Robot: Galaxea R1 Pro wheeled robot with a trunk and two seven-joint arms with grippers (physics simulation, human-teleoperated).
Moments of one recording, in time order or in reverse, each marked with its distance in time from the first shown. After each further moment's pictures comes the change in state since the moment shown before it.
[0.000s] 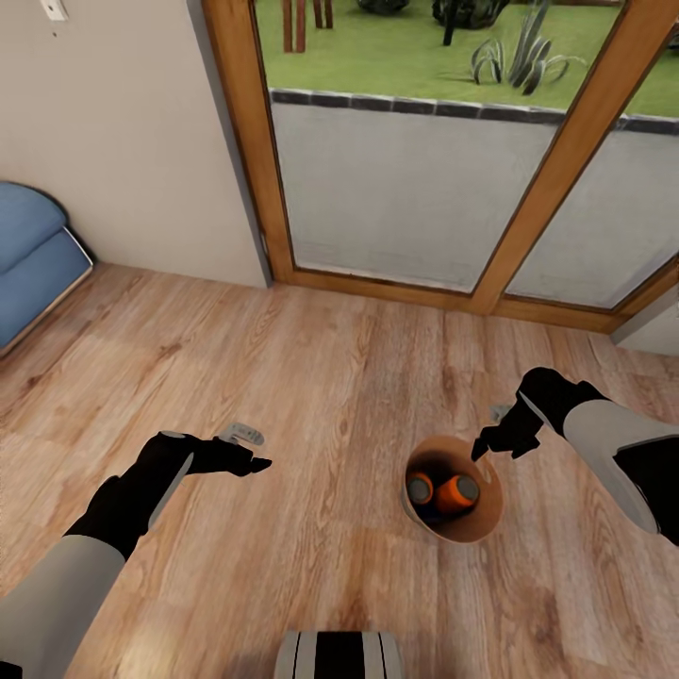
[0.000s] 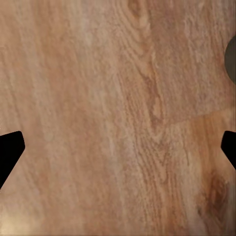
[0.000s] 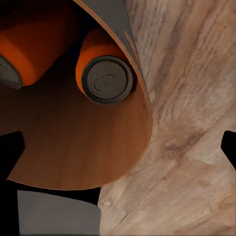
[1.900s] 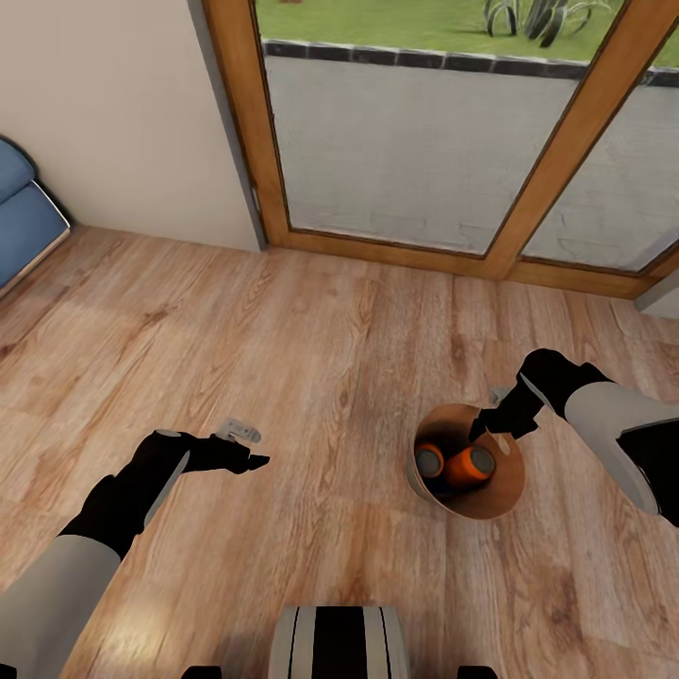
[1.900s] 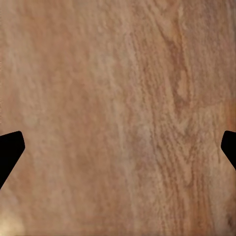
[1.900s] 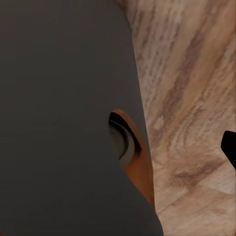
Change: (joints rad) left arm 0.000 0.014 0.002 -0.013 0.015 -0.011 -0.001; right arm -0.063 0.003 0.002 0.000 0.000 0.026 0.025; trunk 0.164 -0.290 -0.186
